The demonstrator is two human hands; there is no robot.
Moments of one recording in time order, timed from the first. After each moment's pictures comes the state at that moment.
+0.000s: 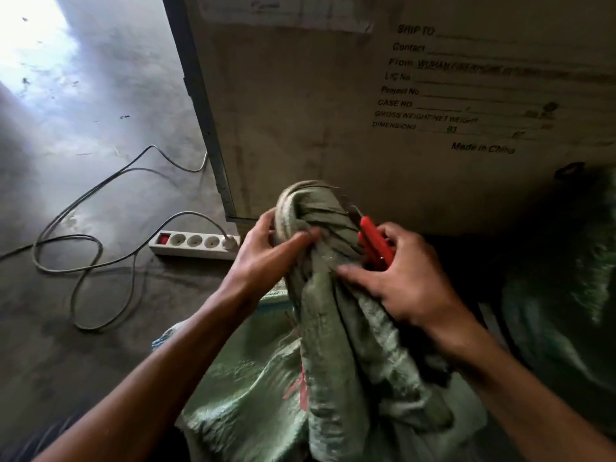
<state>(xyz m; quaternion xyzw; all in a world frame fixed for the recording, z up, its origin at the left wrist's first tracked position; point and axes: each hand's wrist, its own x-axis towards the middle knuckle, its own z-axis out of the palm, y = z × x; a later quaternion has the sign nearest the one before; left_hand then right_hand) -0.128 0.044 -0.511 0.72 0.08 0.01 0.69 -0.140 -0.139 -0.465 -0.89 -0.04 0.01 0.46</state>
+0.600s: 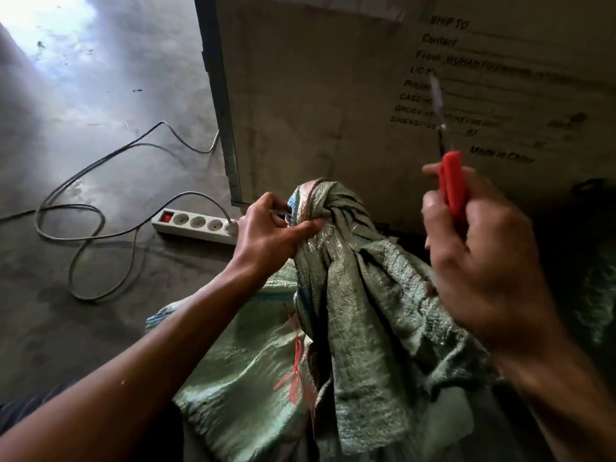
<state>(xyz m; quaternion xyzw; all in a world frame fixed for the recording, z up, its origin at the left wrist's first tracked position) -0.115 0.041 -0.516 0.75 0.15 0.10 0.63 -0.158 -0.154 -0.412 -0.90 -0.16 -0.15 0.38</state>
